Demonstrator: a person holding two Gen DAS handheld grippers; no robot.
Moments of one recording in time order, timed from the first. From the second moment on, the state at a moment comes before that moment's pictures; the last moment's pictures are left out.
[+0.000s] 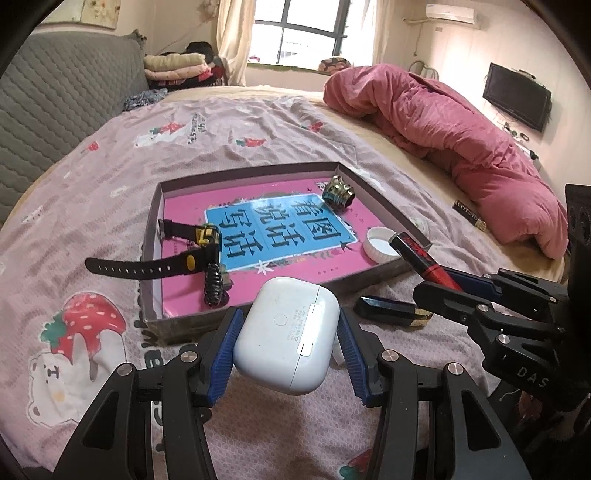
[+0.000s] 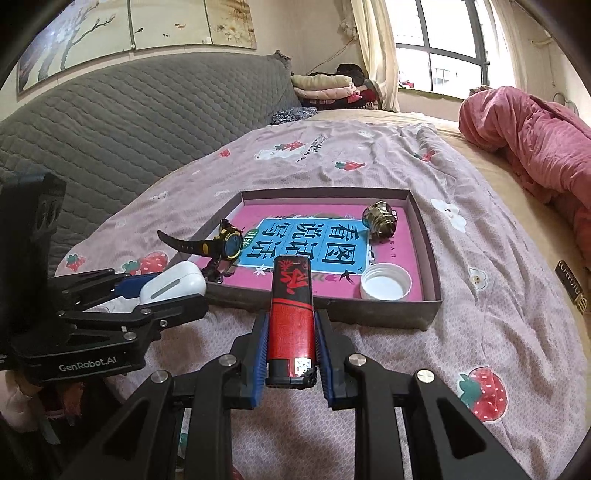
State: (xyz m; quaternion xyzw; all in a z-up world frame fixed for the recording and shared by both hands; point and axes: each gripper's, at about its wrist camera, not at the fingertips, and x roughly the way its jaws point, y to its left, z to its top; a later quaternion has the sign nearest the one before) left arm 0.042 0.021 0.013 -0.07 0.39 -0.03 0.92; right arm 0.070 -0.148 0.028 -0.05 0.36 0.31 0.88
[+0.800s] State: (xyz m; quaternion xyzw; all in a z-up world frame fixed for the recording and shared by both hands) left arm 0.070 0.041 0.007 -0.09 0.38 -0.01 0.92; right arm 0.107 -0.164 0.037 -0.03 0.34 0.28 0.90
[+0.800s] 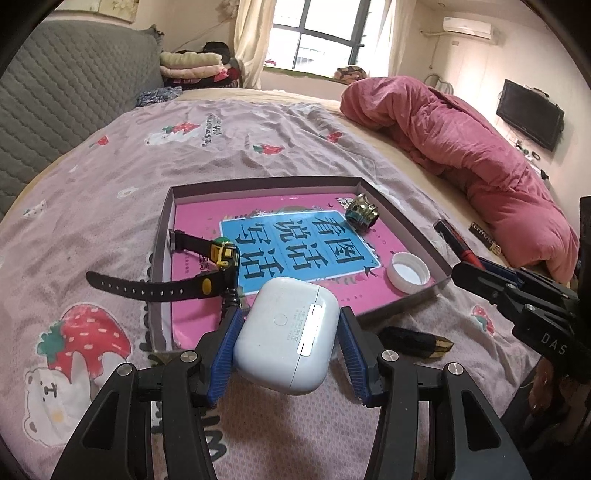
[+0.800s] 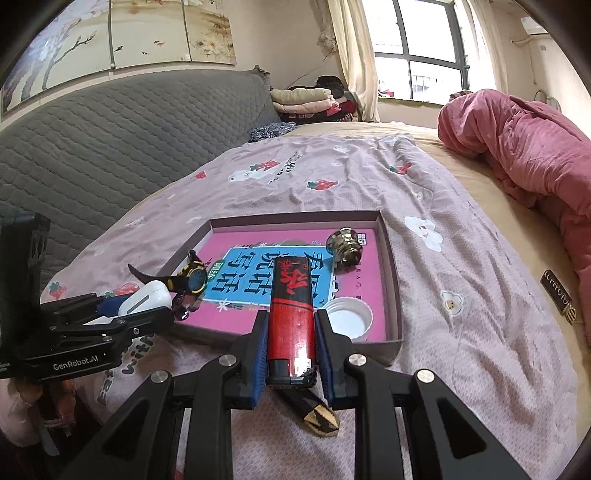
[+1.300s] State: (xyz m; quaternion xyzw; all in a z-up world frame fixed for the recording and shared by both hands) left arm 0.096 0.052 -0.001 -0.10 0.38 0.00 0.92; right arm 0.125 -0.167 0.036 -0.03 0.34 0.27 0.90
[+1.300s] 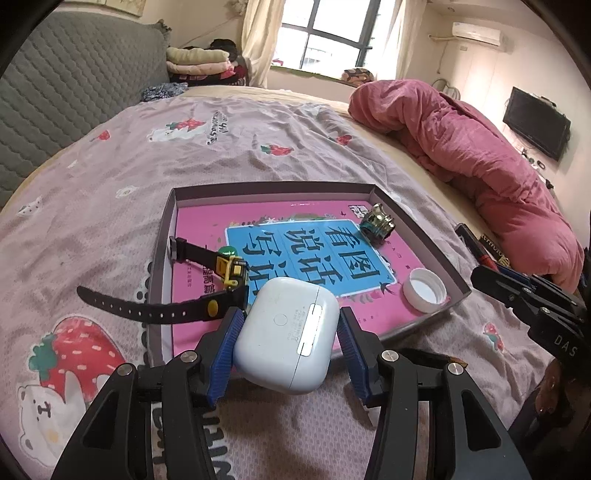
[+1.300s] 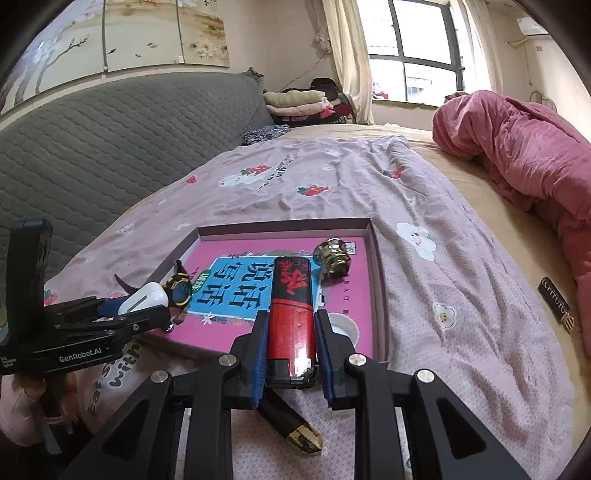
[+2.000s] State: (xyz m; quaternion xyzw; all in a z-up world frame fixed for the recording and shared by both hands) left arm 0.115 0.044 -0.015 -0.09 0.39 -0.01 0.91; right arm 0.145 -0.177 0.038 -0.03 0.33 0.24 0.91
